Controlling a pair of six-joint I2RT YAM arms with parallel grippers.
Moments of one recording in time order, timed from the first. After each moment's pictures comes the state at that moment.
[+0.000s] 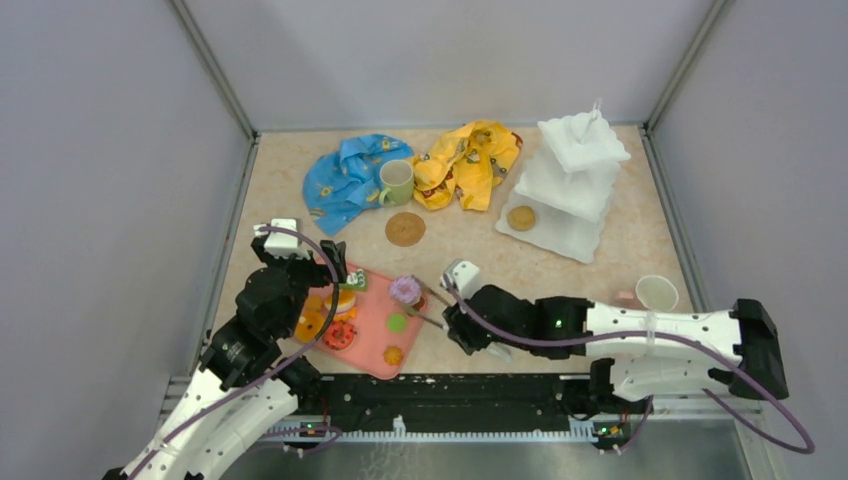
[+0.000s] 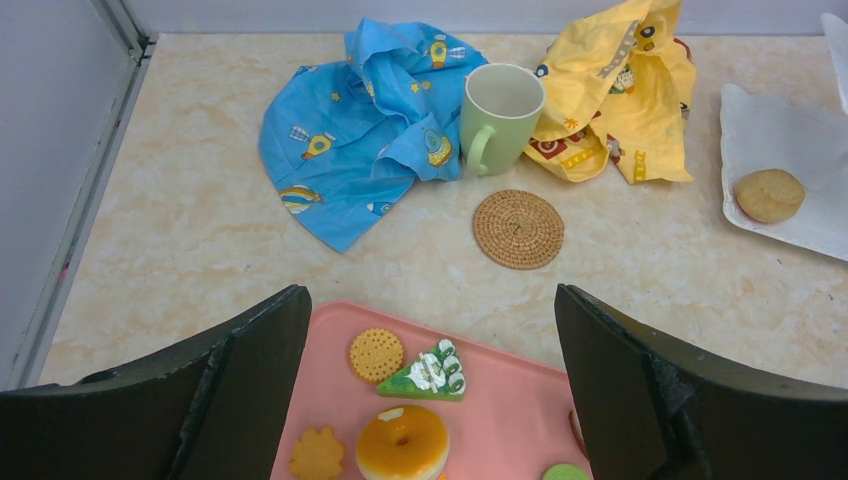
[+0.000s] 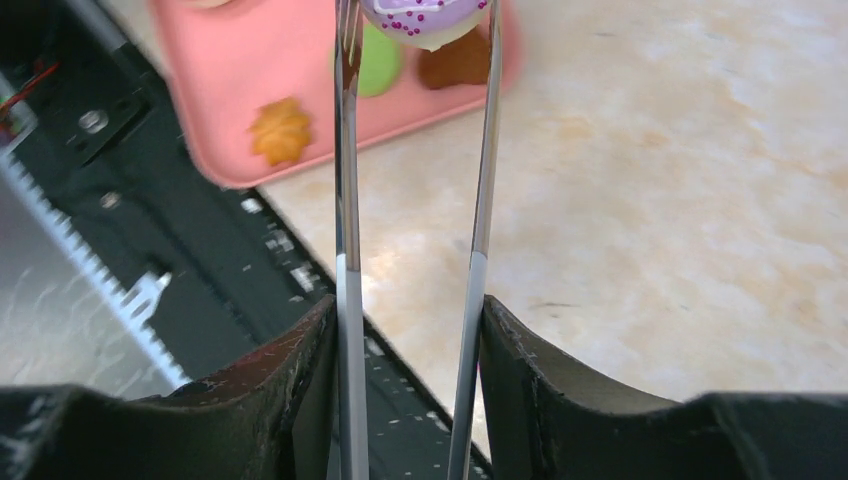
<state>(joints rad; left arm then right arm) -0.61 0.42 0.68 -0.42 -0.49 -0.17 1.39 1.13 0.83 -0.43 0.30 0.37</state>
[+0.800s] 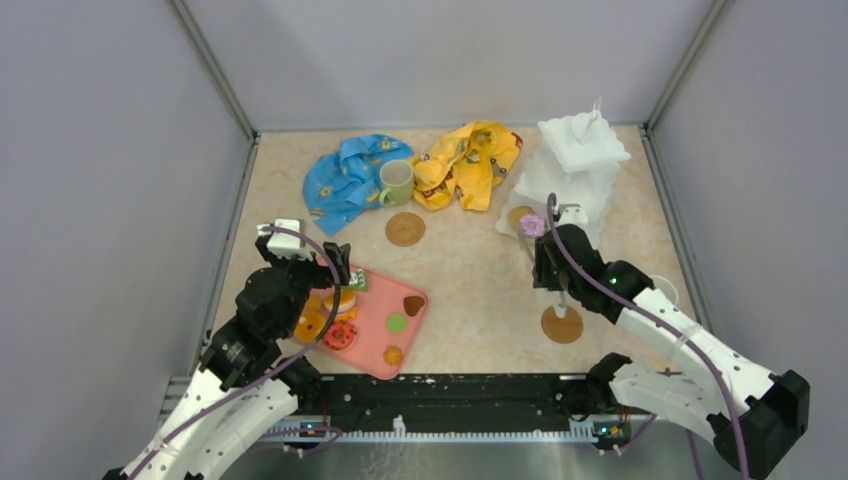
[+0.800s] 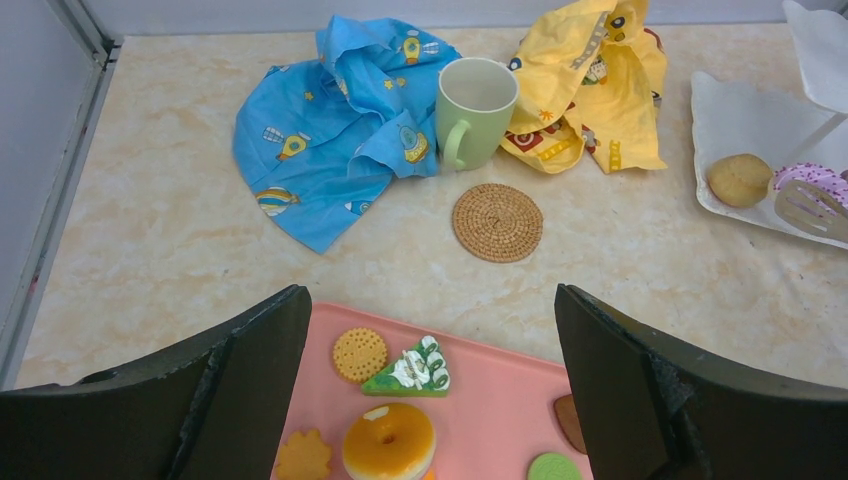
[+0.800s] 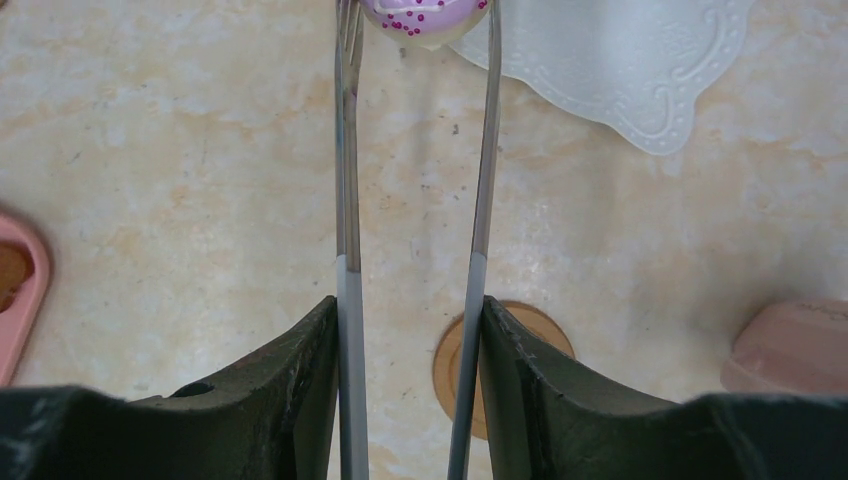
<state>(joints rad) -0.61 0.42 0.68 -0.42 -0.43 -0.17 0.67 0.92 0.79 -0.70 0.40 0.46</state>
